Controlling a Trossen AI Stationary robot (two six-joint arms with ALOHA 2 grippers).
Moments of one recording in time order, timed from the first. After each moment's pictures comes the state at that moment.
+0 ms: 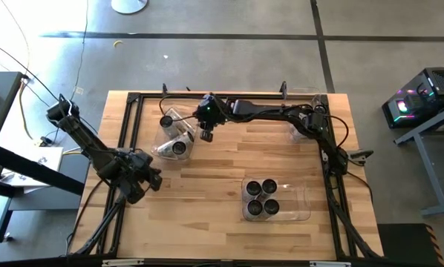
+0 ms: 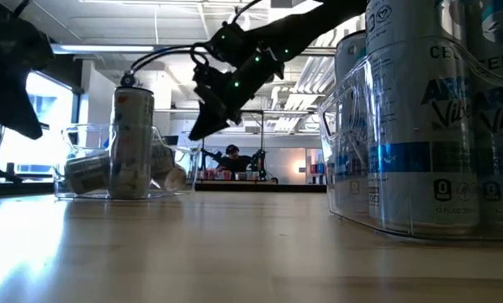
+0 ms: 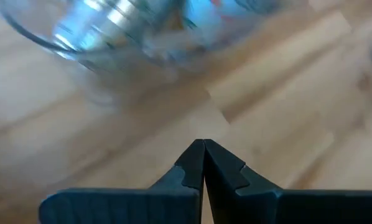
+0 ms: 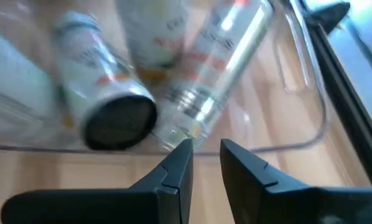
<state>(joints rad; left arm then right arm) -0.79 0.99 0.55 -0.93 -0.66 -1.76 -0.28 2.23 1.87 -0.38 -0.06 -0.16</state>
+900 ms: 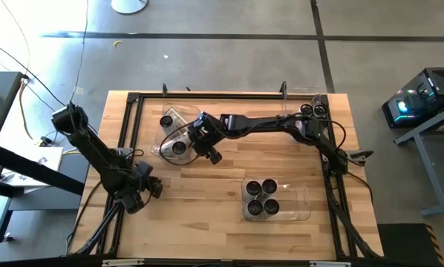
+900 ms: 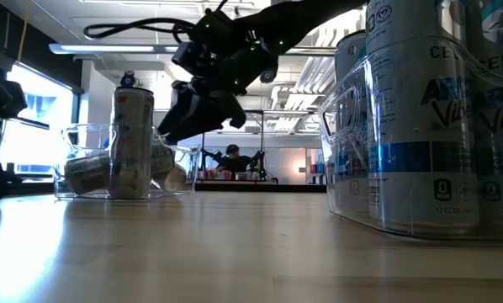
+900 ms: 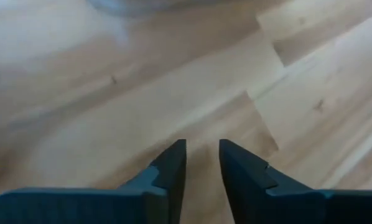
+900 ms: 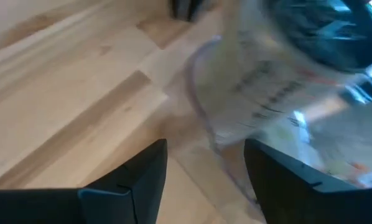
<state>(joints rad) -0.95 1.23 0.39 -0.68 -0.61 -2.02 -0.16 2.26 1.87 -0.40 -0.32 -0.86</state>
